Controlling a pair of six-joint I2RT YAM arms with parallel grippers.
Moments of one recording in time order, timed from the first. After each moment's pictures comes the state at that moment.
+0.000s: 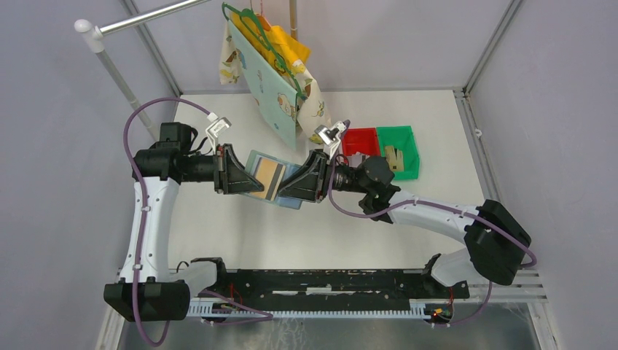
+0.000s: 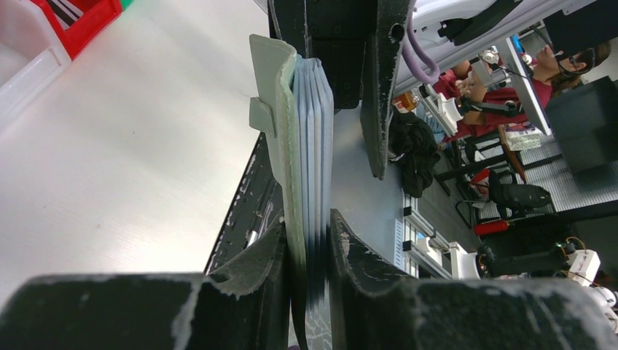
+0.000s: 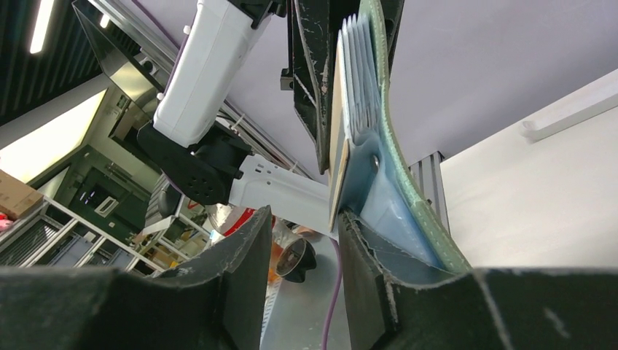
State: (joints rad) left arm 0.03 1.13 1.31 -1.35 1.39 0.39; right arm 0.90 1.42 0.83 0.98 -0.65 1.05
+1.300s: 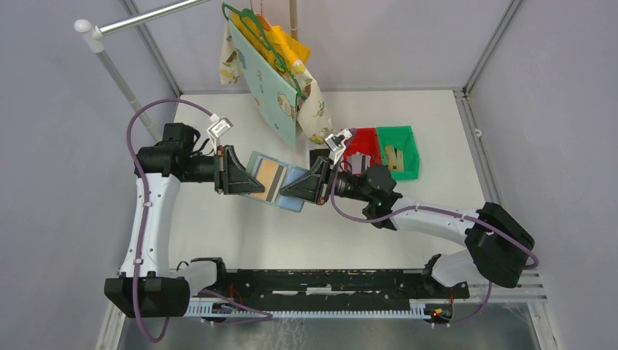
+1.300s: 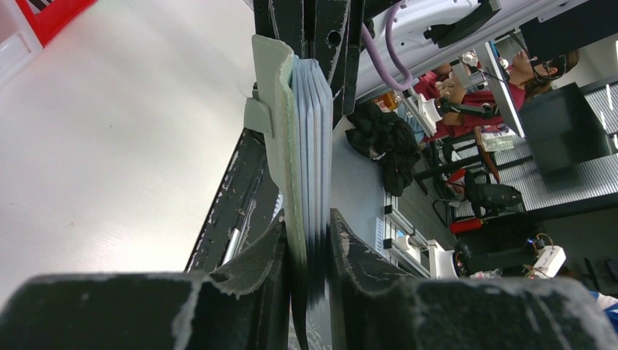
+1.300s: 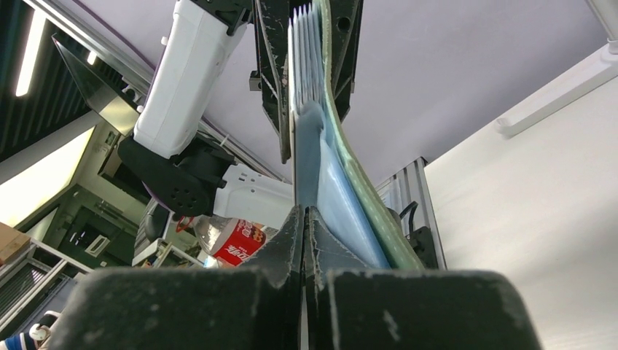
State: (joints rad) left arm 0.03 1.15 1.31 -1.40 1.42 0.40; right arm 0.91 1.40 0.75 1.01 -0.53 1.05
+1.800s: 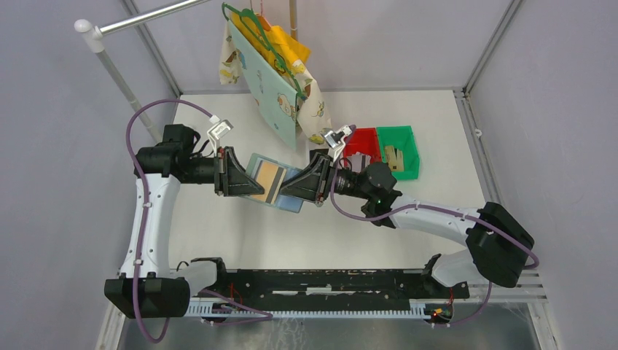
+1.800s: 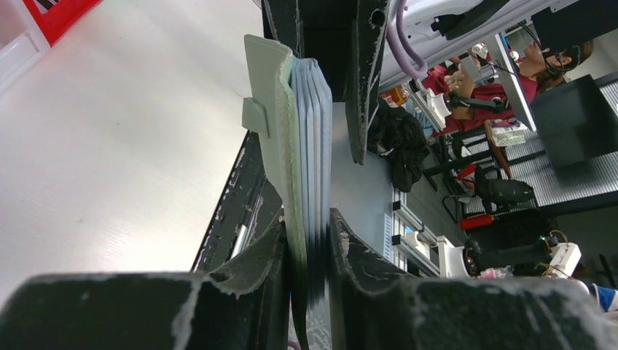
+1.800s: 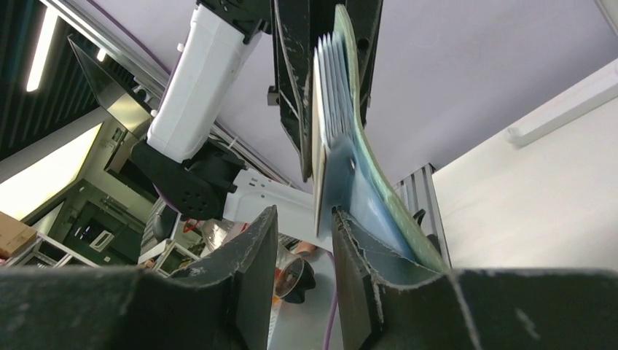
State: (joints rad) left arm 0.03 1.15 1.31 -1.44 1.41 0.47; right arm 0.91 1.40 0.76 1.02 -0.55 1.06
